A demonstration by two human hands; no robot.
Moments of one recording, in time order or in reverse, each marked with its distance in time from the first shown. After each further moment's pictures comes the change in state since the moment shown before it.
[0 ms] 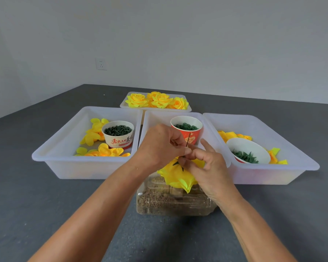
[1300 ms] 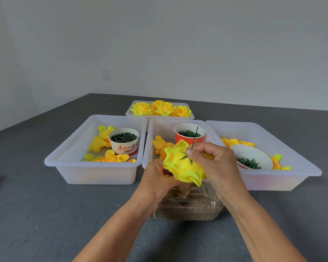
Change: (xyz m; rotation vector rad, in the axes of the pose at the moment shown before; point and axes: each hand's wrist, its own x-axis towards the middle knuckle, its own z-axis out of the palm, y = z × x) left_hand -0.043 -0.034 0.032 -0.680 0.001 -0.220; right_hand 0.000 -0.038 -0.008 0.204 0.113 -0.060
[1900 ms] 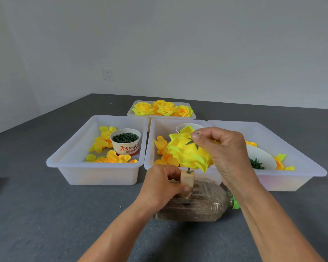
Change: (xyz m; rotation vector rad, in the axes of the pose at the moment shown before) left_hand 0.004 -0.013 -0.003 0.428 0.014 0.045; right_hand 0.016 -0.024 -0.004 0.063 0.046 -0.075
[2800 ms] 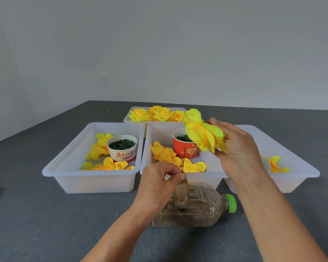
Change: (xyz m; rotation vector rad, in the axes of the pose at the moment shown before) left_hand -0.003 0.022 -0.003 -0.019 0.150 0.100; right_hand 0.025 -0.012 -0.016 0.547 0.243 0.394
